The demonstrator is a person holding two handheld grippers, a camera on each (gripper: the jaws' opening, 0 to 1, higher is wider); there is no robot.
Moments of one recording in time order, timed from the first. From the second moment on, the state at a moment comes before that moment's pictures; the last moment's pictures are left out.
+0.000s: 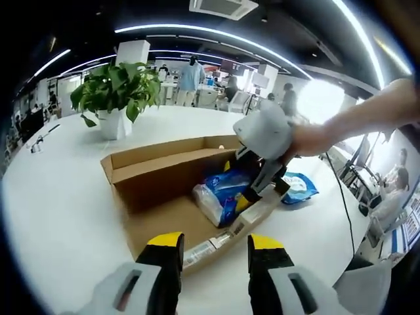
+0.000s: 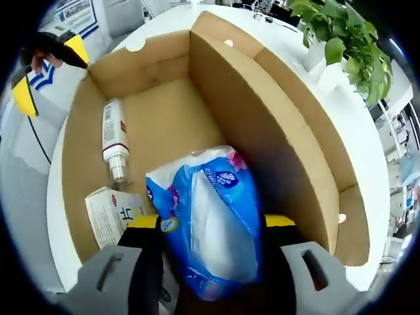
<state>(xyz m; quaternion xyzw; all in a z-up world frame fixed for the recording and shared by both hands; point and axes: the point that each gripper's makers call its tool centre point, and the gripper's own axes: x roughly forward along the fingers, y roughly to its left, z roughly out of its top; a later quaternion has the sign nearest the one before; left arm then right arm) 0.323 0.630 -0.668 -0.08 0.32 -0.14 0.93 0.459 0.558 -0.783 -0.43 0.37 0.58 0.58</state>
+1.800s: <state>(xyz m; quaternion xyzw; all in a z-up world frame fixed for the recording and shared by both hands) 0.299 0.599 -0.625 -0.08 0.30 -0.16 0.94 0.434 0.549 -0.677 -0.41 0.29 0.56 0.66</state>
